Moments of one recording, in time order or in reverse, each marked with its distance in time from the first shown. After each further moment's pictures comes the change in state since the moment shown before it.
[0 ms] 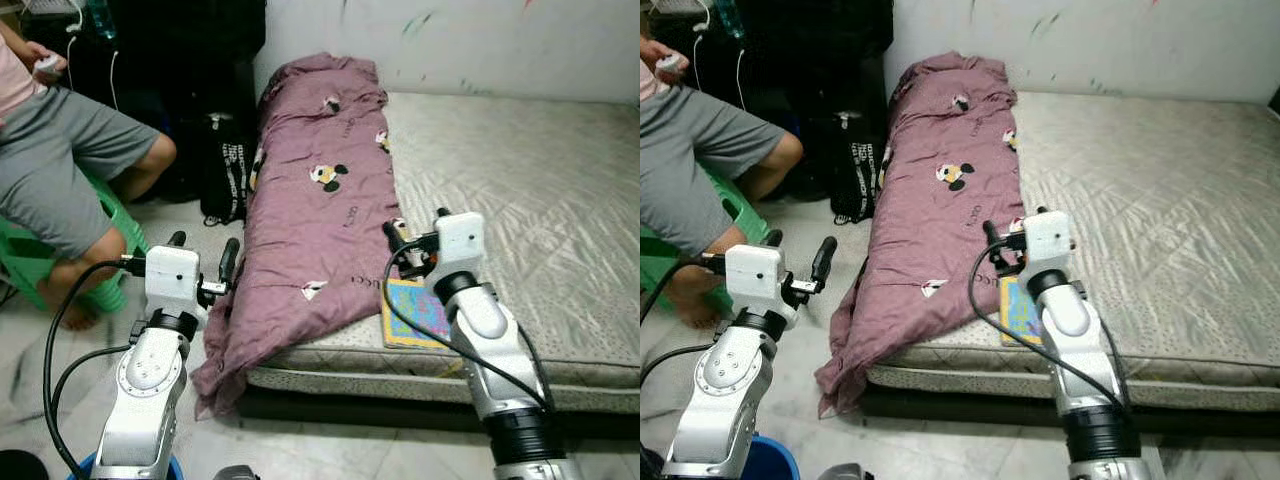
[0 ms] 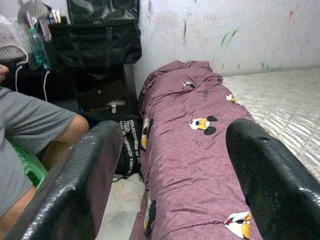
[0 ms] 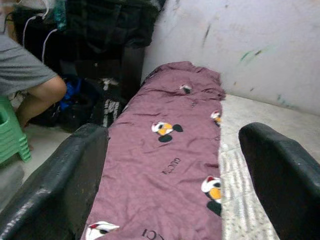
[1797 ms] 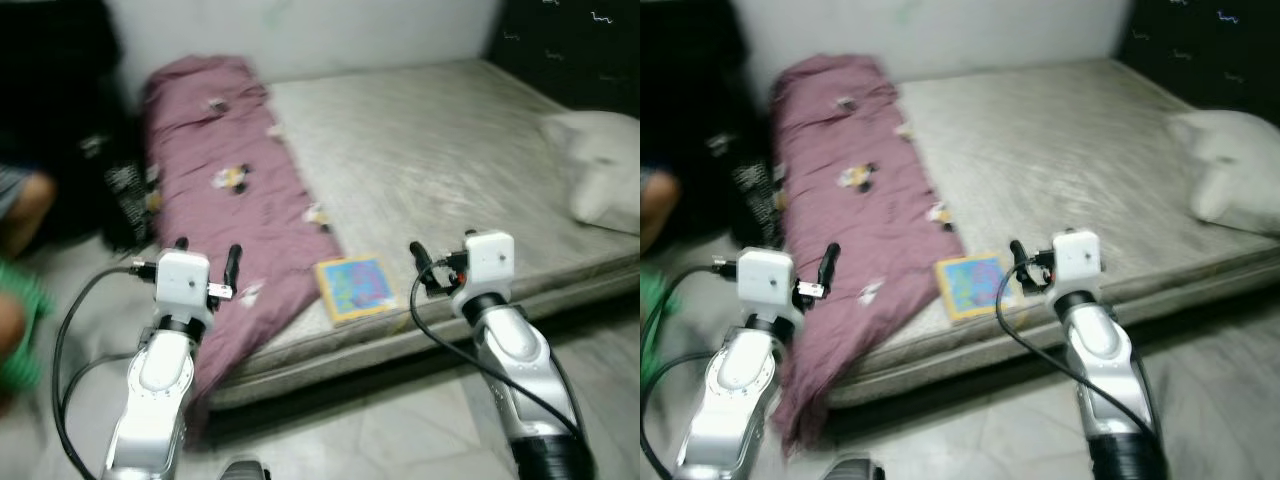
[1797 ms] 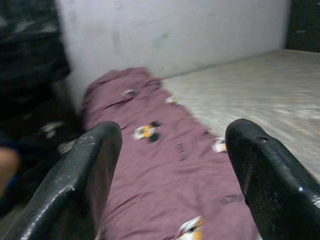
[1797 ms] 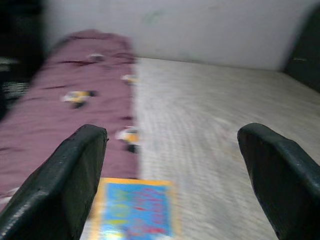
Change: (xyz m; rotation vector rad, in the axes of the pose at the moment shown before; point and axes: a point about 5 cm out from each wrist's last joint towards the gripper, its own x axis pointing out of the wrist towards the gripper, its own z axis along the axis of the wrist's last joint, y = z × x) left arm -0.004 -0.003 -0.005 0.068 0.019 0.050; right arm -0.022 -0.014 -0.015 0.025 0.066 -0.017
